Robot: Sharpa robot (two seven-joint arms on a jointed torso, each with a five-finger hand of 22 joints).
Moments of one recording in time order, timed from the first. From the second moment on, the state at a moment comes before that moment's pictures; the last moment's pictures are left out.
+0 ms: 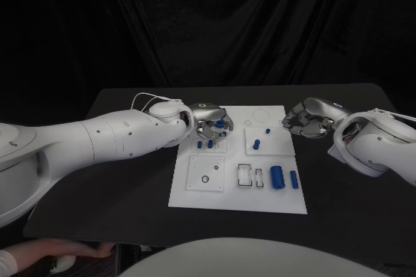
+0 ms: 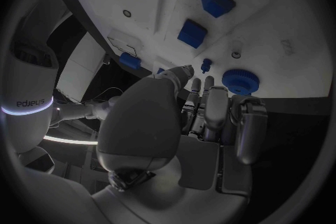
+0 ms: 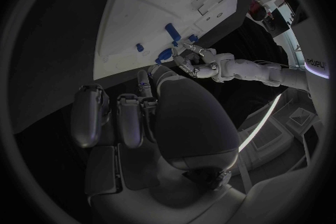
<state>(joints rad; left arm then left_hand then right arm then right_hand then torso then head) 1.23 -0.51 -0.21 1.11 -1.45 -0.19 0.27 1.47 -0.11 0.43 0.15 0.22 0.75 0.10 0.07 0.51 0.68 0.15 0.38 0.46 1.34 0.07 1.37 1.13 0.01 1.47 0.06 1.57 1.31 1.33 -0.98 -0.25 1.63 -1.29 -0.37 -0.20 1.45 -0.08 0.23 0.27 0.42 0.96 0.11 0.19 0.14 1.46 0.03 1.51 1.31 1.46 -0.04 1.47 1.31 0.05 1.46 0.06 1.32 1.31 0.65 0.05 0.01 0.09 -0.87</state>
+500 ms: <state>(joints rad) 1.22 -0.49 -0.21 1.08 -1.45 -0.18 0.26 1.48 -0.10 0.44 0.14 0.22 0.78 0.11 0.08 0.51 0.68 0.15 0.40 0.47 1.33 0.07 1.37 1.11 0.01 1.47 0.06 1.57 1.31 1.33 -0.98 -0.25 1.63 -1.29 -0.36 -0.20 1.45 -0.08 0.23 0.27 0.42 0.96 0.11 0.19 0.14 1.46 0.03 1.51 1.31 1.46 -0.04 1.47 1.31 0.05 1.46 0.06 1.32 1.31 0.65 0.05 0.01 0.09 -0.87</state>
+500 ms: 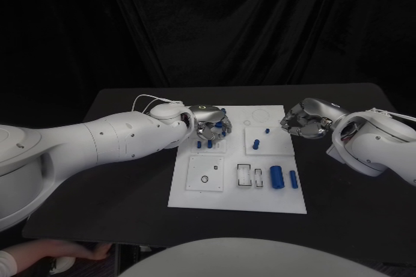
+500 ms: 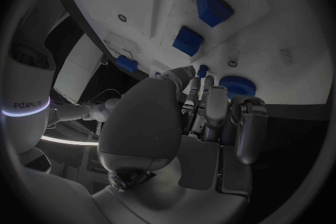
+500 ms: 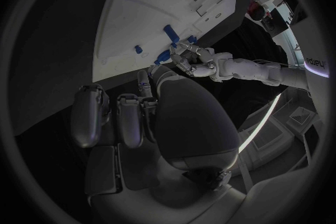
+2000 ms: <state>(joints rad) 1.20 -0.51 -0.21 1.07 -1.45 -0.29 0.29 1.54 -0.04 0.44 0.06 0.21 0.91 0.11 0.15 0.53 0.82 0.09 0.46 0.47 1.32 0.02 1.35 1.05 0.01 1.47 0.02 1.57 1.31 1.33 -0.97 -0.25 1.63 -1.28 -0.32 -0.20 1.45 -0.08 0.24 0.27 0.42 0.97 0.11 0.19 0.14 1.46 0.03 1.51 1.31 1.46 -0.04 1.47 1.31 0.05 1.46 0.06 1.32 1.31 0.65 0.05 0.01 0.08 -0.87</state>
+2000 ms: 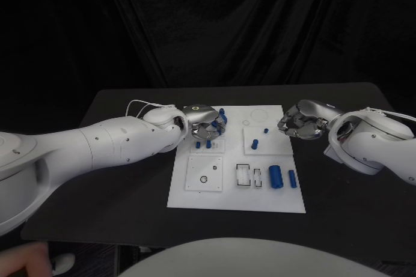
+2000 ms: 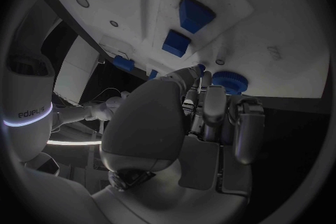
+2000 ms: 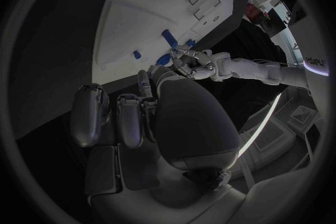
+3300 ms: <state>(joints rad) 1.23 -0.71 -0.21 1.25 -1.52 -0.34 0.24 1.52 -0.05 0.44 0.06 0.21 0.92 0.12 0.15 0.53 0.84 0.08 0.45 0.45 1.31 0.01 1.32 1.01 0.01 1.47 0.02 1.57 1.31 1.32 -0.97 -0.25 1.62 -1.27 -0.29 -0.20 1.45 -0.08 0.24 0.27 0.42 0.97 0.11 0.19 0.14 1.46 0.03 1.51 1.31 1.46 -0.04 1.47 1.31 0.05 1.46 0.06 1.31 1.31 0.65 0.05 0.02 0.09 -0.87</state>
